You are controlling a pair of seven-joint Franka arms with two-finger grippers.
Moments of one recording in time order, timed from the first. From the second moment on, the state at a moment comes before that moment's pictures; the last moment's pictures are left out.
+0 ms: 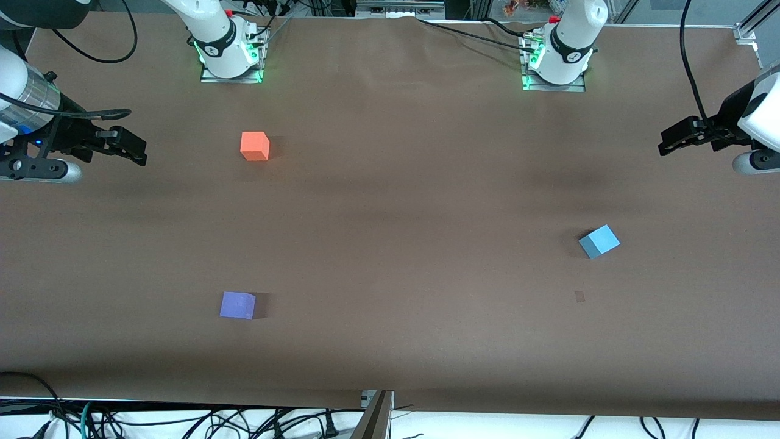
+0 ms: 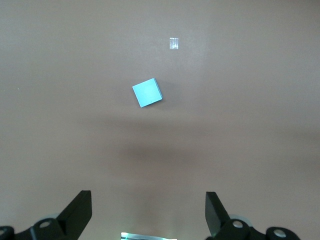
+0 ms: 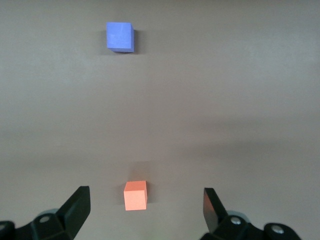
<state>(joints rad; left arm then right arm) -0.07 0.04 0.06 -1.55 -0.01 1.47 -0.13 0.08 0.11 0.05 -1.47 -0.03 1.52 0.17</state>
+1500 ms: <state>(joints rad) -0.05 0.05 0.07 -1.54 -0.01 1.47 -0.13 0.08 0.11 0.05 -1.47 -0.02 1.52 0.17</state>
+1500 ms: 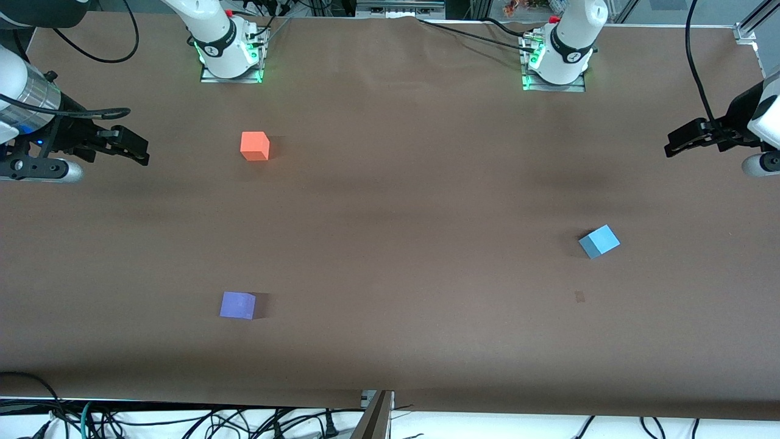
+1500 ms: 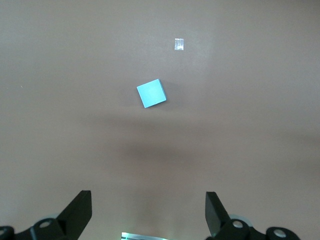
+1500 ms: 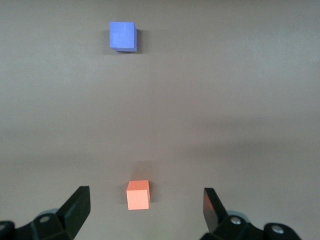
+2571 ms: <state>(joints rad) -0.01 0.33 0.08 -1.93 0.00 2.20 -0.45 0.07 0.13 0.04 -1.47 -0.02 1.52 0.17</state>
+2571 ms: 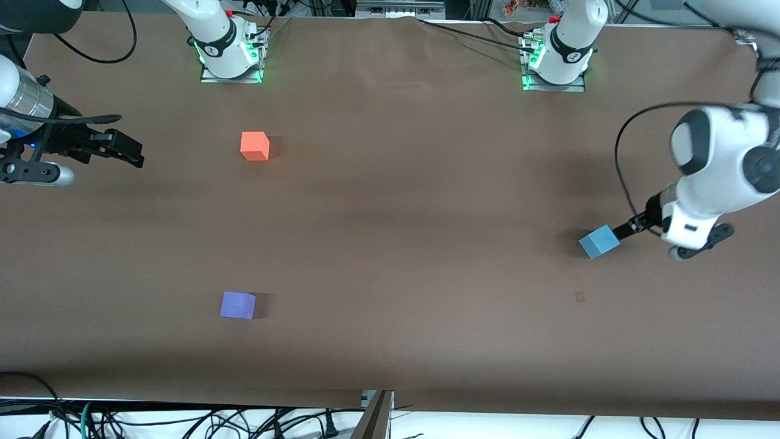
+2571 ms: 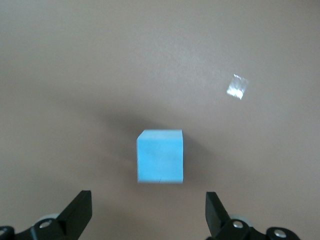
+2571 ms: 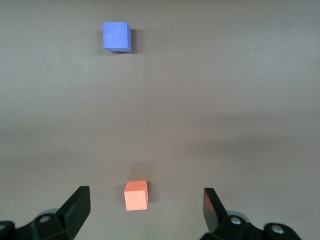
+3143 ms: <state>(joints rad) 0.00 0.48 0.08 -1.93 0.00 2.37 -0.49 0.07 0.13 0.04 -1.47 -0.02 1.52 0.17</state>
